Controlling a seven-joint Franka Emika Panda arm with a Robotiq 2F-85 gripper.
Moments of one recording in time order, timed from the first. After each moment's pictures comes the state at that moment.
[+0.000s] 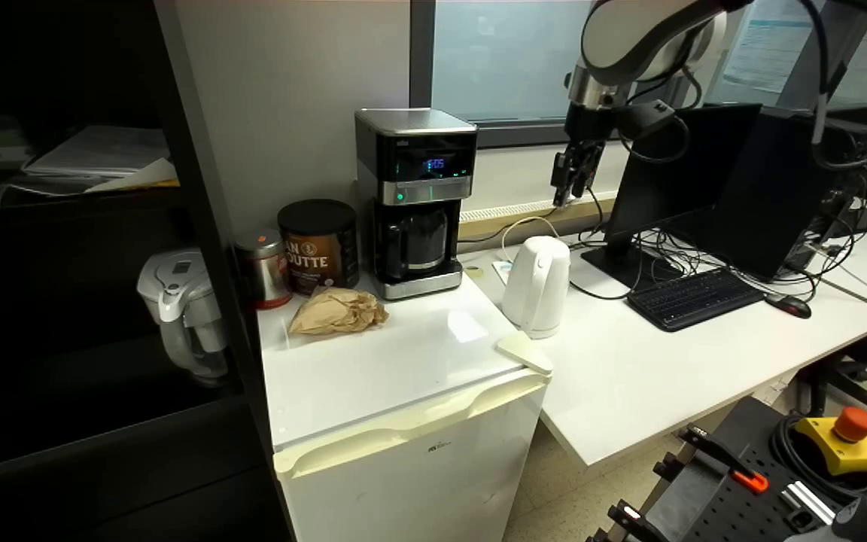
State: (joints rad) arm -0.07 0.02 -0.10 -2.09 -0.10 2.20 -0.29
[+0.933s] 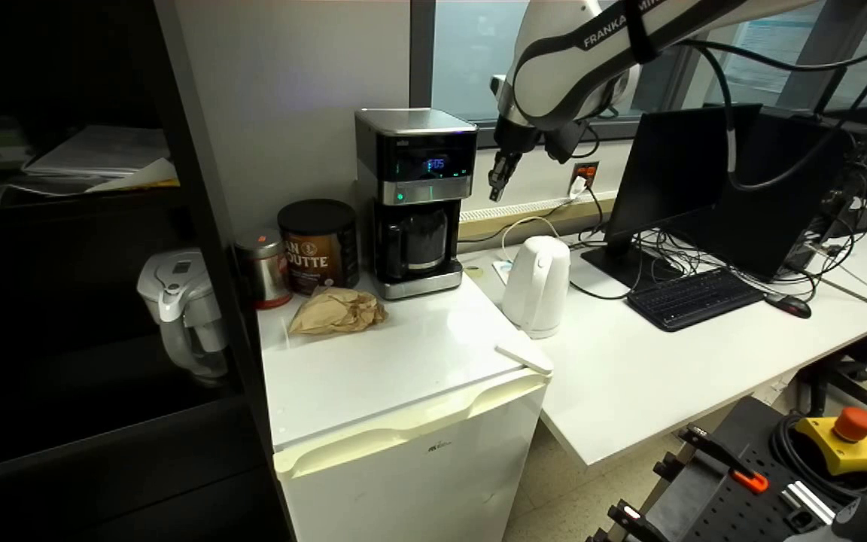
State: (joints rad) arm -0.05 0.22 0.01 -1.96 -0.17 2.49 -0.41
